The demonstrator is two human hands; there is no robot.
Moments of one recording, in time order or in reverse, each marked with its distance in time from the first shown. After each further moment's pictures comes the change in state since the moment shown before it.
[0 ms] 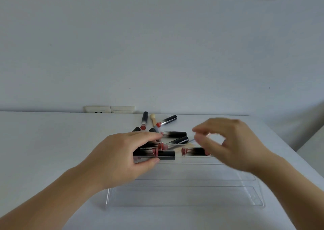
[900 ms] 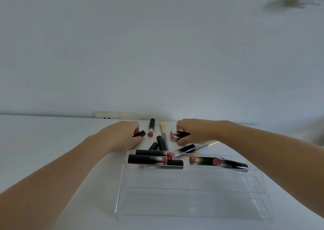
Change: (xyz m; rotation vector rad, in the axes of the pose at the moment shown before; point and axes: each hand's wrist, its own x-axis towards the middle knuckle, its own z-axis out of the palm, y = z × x) left_hand 0.074 -0.084 -0.003 0.323 -0.348 -0.433; right_hand 0.108 0.058 0.072 -0.249 -0.808 0.156
